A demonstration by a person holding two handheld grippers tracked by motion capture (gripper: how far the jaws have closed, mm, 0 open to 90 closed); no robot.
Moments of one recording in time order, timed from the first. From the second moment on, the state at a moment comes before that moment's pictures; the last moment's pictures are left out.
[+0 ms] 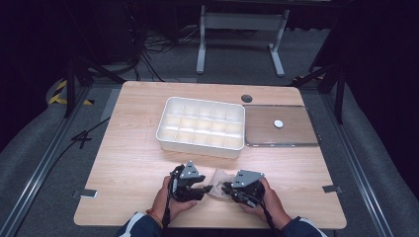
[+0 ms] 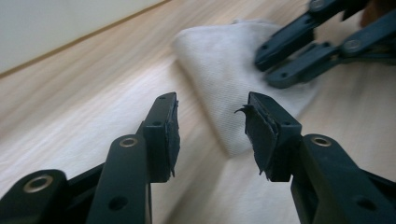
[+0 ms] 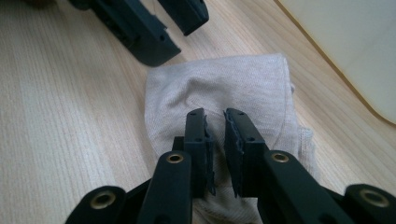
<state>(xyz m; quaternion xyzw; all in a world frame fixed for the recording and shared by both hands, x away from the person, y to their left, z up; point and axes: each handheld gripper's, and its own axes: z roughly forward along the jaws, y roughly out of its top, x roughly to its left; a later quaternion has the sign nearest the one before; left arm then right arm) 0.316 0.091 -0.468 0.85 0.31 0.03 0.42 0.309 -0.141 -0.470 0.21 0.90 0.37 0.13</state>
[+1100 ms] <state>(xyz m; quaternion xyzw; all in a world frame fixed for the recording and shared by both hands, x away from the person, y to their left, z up) 0.312 0.076 -0.466 0.84 0.29 0.03 0.46 0.315 -0.141 -0.468 0.22 0.90 0.36 0.11</state>
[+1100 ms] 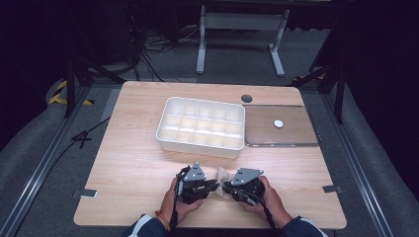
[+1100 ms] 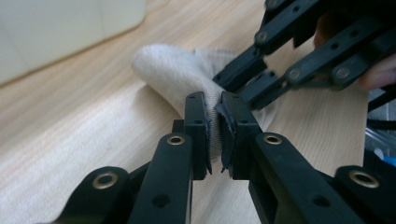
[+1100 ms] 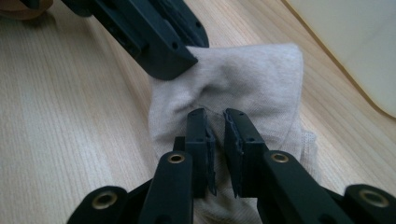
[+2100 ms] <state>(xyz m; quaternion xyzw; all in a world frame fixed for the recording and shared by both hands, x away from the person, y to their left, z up) 0.312 0.075 -0.458 0.83 0.27 0.03 0.48 0.314 -0.140 -0.467 0.23 0.90 0.35 0.14</state>
